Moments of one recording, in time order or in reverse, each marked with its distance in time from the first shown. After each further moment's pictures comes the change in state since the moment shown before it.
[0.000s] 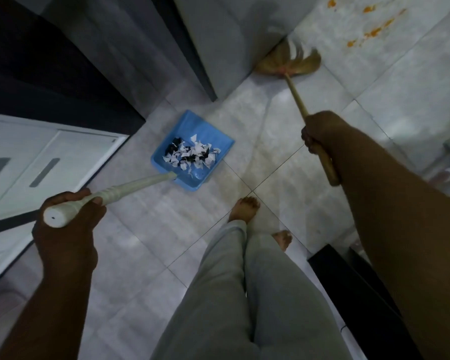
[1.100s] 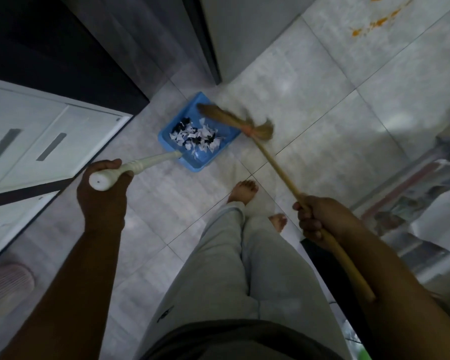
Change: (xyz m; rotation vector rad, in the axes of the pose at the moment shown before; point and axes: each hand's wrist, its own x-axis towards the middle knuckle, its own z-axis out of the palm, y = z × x) left_hand -0.078 -0.010 0.019 -0.743 0.106 0.053; right_hand -0.183 0.132 0.006 0.440 -0.412 0.317
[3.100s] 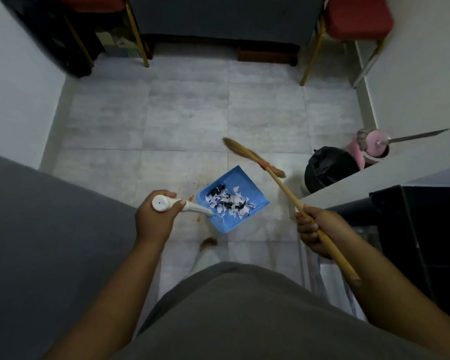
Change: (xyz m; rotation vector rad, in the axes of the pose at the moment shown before) left_hand 0.214 0.608 -0.460 -0.282 0.564 0.320; right_hand -0.259 -0.340 -0.412 1.147 0.112 -0.359
